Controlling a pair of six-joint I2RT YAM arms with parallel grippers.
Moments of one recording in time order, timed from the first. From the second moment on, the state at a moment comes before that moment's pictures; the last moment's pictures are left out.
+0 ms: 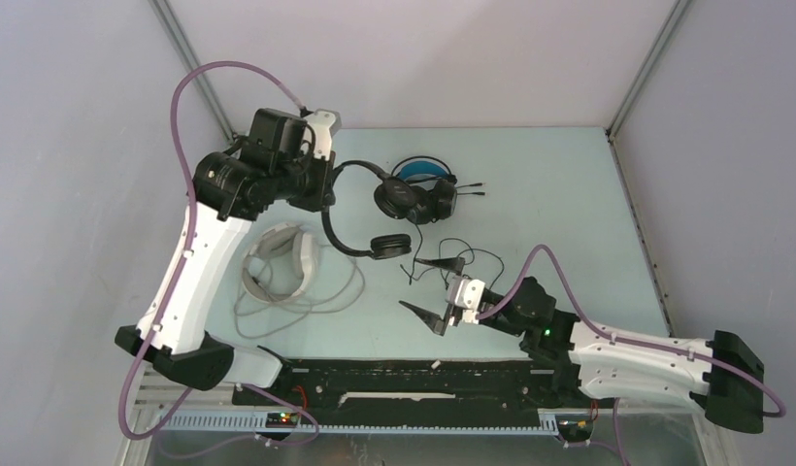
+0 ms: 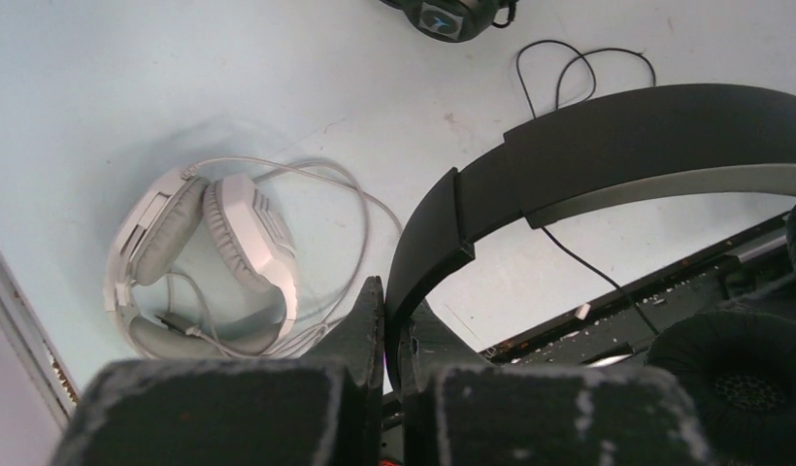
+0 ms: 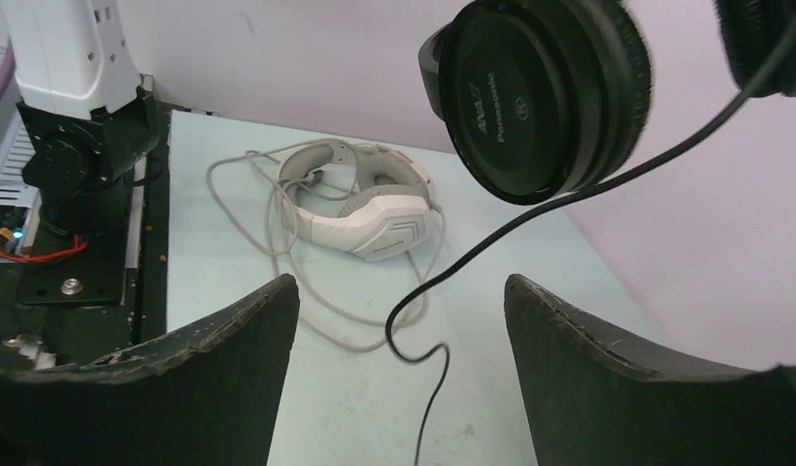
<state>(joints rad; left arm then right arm) -0.48 1.38 1.89 -1.30 0.01 -0.12 1.17 0.86 0.45 0.57 -0.11 -0.36</state>
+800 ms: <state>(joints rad) -0.48 1.32 1.89 -1.25 0.21 -0.14 1.08 1.09 0.42 0.80 -0.22 -0.40</state>
